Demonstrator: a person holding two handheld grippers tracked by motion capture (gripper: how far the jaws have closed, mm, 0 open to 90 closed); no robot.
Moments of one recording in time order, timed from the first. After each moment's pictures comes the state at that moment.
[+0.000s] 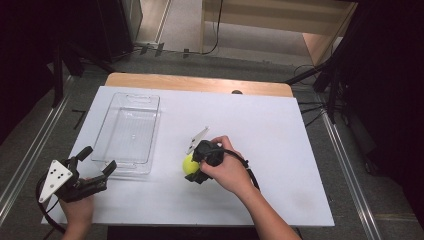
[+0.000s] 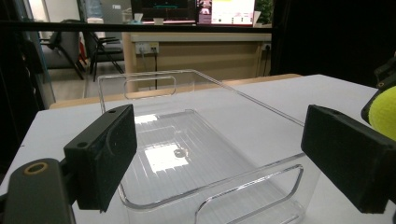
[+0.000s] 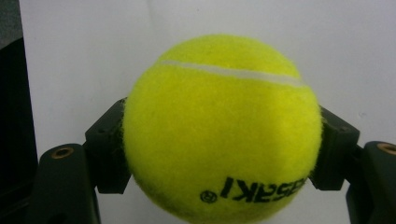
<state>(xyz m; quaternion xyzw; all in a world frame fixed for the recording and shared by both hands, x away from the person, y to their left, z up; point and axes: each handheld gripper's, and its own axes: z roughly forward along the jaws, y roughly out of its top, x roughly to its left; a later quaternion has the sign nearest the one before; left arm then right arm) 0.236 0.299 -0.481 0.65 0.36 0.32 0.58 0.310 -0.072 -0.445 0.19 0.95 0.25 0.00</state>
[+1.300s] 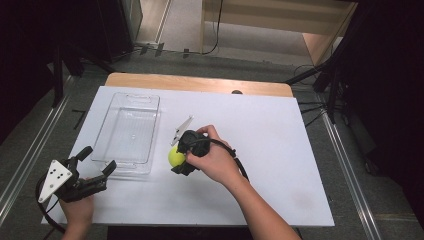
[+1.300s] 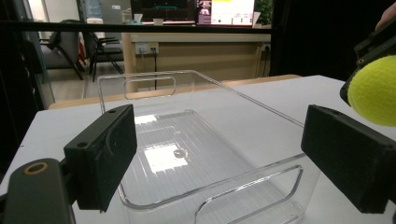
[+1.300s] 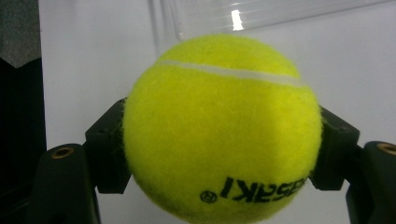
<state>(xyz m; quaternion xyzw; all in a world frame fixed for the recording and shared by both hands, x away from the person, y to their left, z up) 0.237 0.299 -0.481 0.65 0.36 0.32 0.59 0.324 -0.037 -0.417 0.16 0.95 0.26 0.01</state>
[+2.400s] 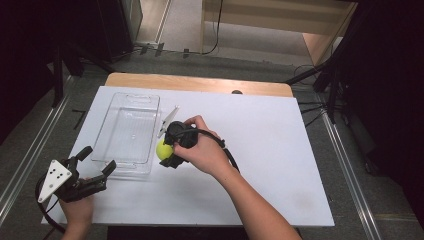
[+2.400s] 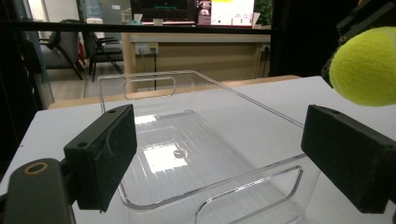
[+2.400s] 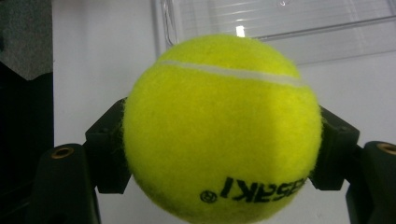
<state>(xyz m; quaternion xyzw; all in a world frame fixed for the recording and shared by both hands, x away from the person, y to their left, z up) 0.237 0.299 -0.481 0.65 0.36 0.32 0.59 0.336 -0.009 -0.393 0.13 0.96 0.26 0.01</state>
